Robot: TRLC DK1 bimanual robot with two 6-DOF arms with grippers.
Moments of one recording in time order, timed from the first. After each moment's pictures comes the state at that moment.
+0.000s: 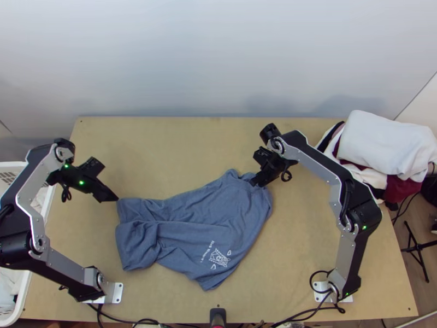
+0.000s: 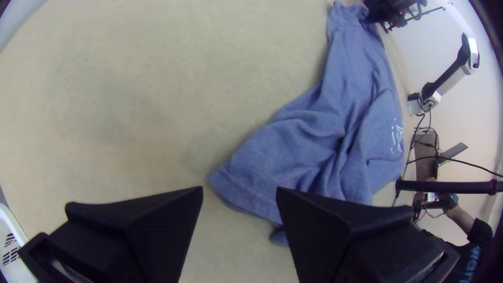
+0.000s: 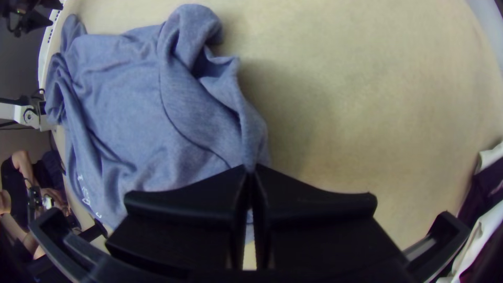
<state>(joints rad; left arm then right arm) 0.30 1.70 1.26 -1.20 0.41 0.93 0.44 2.03 1.60 -1.06 -0.24 -0.21</state>
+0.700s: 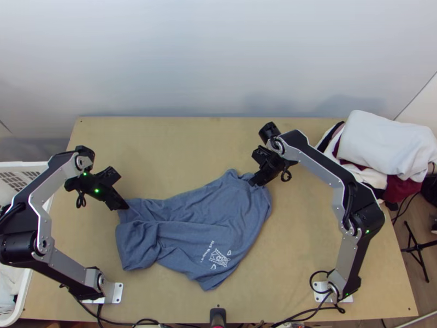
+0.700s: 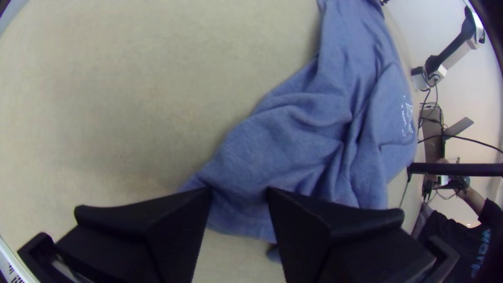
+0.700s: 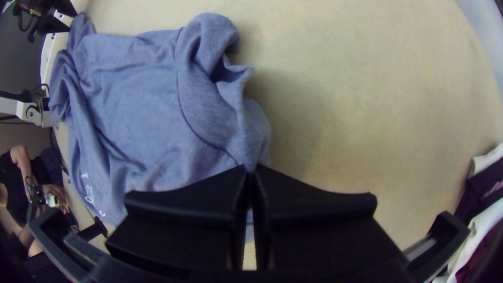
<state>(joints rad) 0.20 1.71 1.12 -1.07 0.37 0.94 0.46 1.99 1.60 -1.06 -0.24 -0.21</state>
